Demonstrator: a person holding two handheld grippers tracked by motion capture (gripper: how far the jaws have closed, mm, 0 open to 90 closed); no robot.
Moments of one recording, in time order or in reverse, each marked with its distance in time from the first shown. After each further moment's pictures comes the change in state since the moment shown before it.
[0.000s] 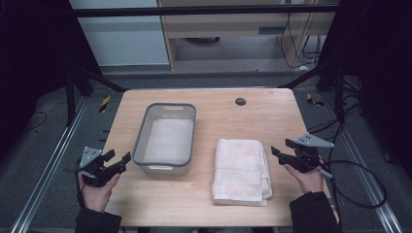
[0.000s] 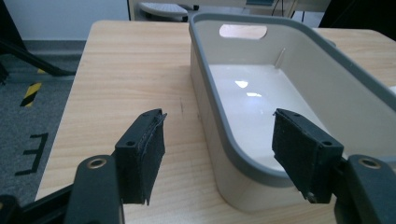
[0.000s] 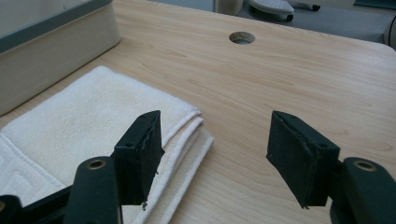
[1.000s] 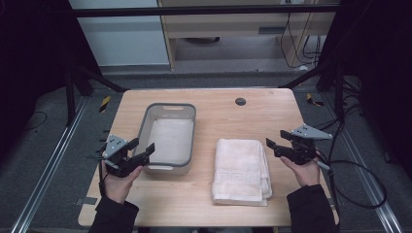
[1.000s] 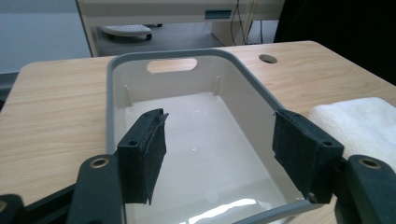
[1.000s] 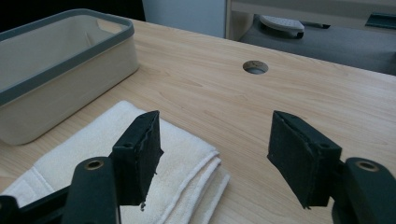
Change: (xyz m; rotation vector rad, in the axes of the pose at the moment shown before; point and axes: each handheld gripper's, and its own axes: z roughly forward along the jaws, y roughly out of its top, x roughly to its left) left arm -0.069 0.034 0.016 -0.036 -0.130 0.094; right arm 0.009 0.030 0.001 -0.052 0.045 -0.009
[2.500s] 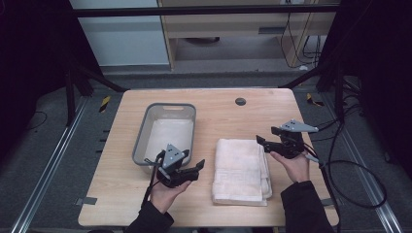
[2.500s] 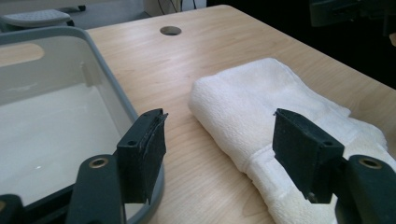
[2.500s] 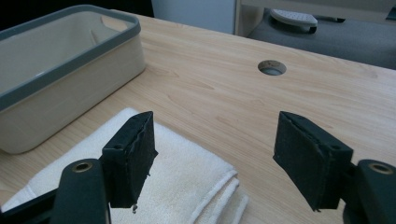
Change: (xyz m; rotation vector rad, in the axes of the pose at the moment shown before) left arm -0.115 -0.015 0.048 0.096 -0.225 0.125; right arm 0.007 0.007 0.032 0.028 0.032 0.005
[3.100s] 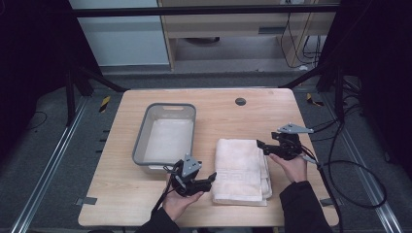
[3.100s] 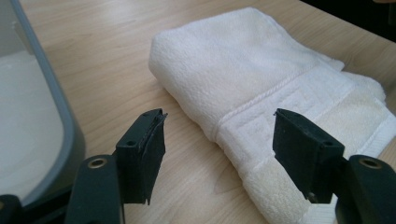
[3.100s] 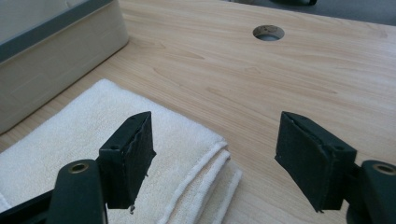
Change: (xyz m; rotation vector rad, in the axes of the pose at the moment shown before) left arm -0.025 -0.025 0.028 0.103 -0.040 0.047; right arm -0.012 -0.021 0.017 0.079 -0.014 0.045
